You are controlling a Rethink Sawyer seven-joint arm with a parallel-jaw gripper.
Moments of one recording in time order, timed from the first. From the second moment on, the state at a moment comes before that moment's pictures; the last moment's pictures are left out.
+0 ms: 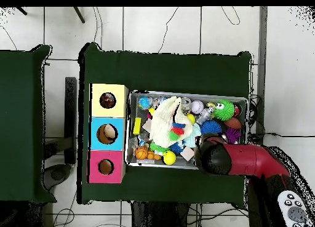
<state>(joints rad) -0.63 -0.74 0.16 1.77 -0.58 0.39 1.49</state>
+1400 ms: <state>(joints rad) -0.66 -0.63 0.13 1.76 -0.76 0.38 1.49</state>
